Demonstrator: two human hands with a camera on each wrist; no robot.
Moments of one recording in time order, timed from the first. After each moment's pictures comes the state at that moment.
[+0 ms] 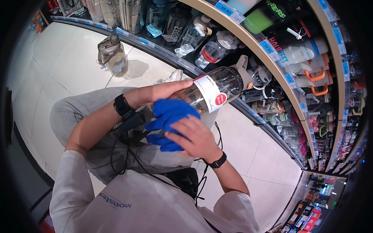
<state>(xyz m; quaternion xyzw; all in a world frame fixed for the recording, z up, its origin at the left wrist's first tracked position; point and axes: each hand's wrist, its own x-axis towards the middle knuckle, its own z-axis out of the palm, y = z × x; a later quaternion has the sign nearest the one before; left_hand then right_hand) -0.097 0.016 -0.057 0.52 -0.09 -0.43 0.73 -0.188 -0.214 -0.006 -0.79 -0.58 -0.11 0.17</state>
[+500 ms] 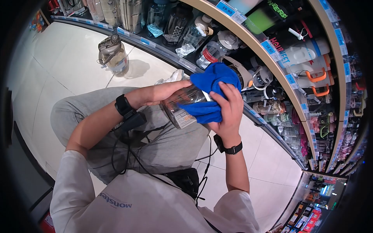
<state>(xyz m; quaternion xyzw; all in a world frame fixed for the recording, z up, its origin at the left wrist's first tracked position) -0.098 0.020 -0.061 0.53 -0.08 -0.43 0.73 -0.126 -0.238 0.014 -0.86 -0.40 -0.26 0.18</state>
